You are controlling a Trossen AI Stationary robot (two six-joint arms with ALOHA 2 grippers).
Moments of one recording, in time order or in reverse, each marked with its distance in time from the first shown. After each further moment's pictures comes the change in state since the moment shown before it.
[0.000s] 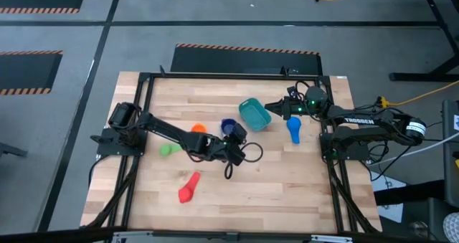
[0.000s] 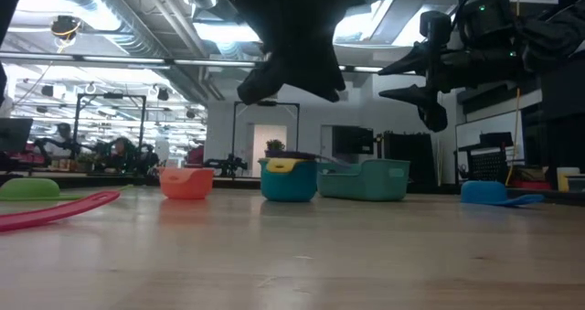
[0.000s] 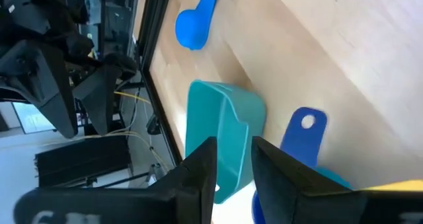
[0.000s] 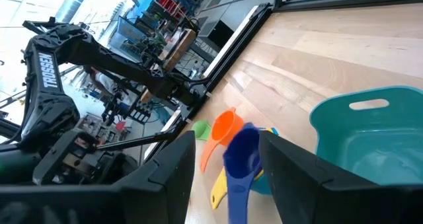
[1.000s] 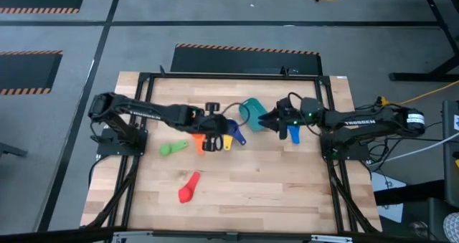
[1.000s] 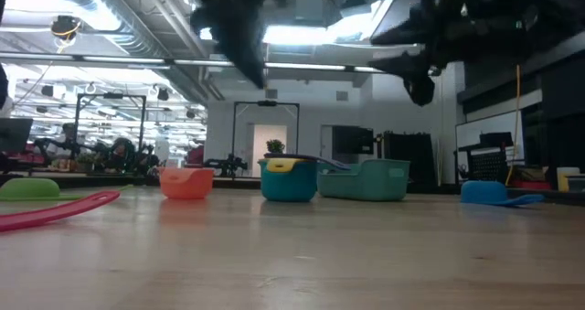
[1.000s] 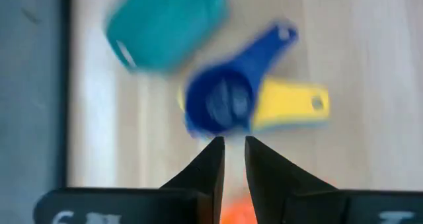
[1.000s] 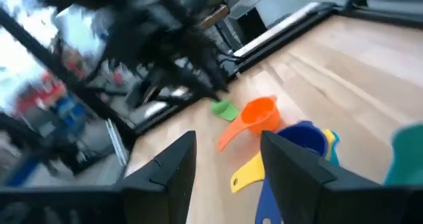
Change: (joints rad) left arm 0.184 -0.258 0.014 -0.576 0.378 -0.766; right arm 0.331 0.011 0.088 -0.064 0.194 -0.286
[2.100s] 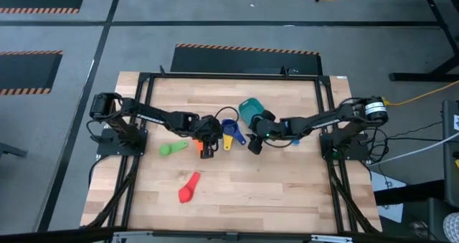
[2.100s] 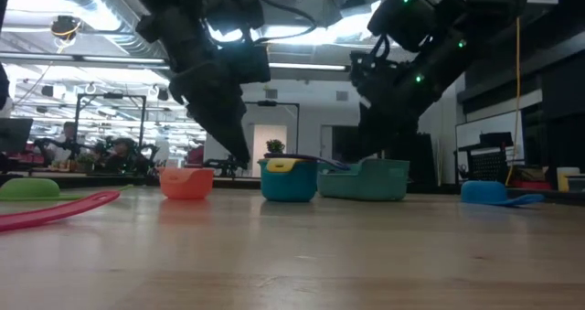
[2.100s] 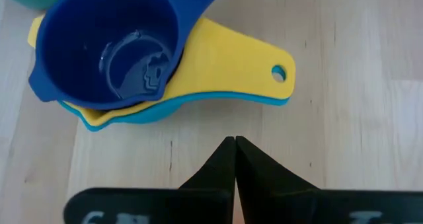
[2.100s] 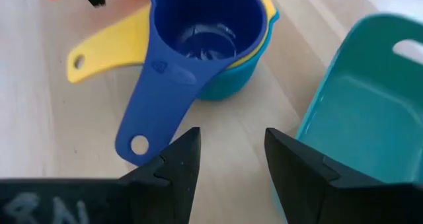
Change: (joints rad) left arm 0.061 0.009 -0.417 0.498 0.290 -0.181; right arm 0.215 0.524 0.341 -0.484 0.513 -0.234
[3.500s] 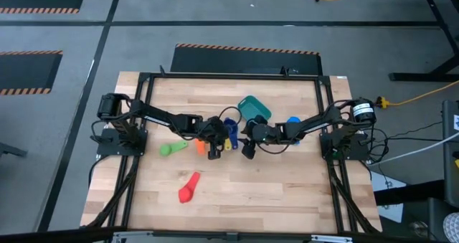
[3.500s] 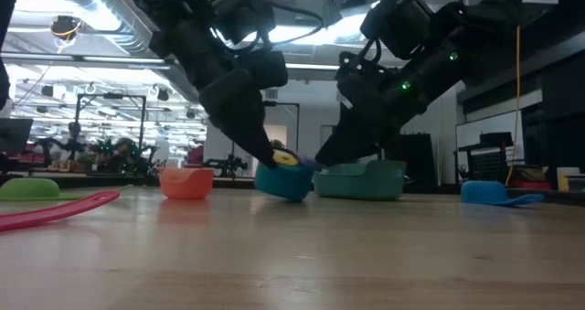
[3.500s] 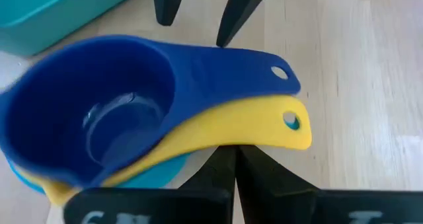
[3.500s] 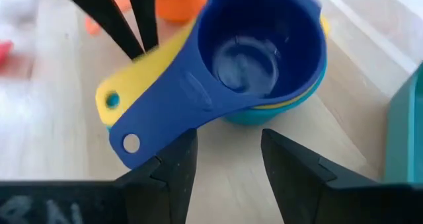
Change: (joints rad) left arm 0.000 0.085 0.002 0.196 -0.004 -0.024; right arm 0.036 0.121 -0.001 0.255 -0.030 0.030
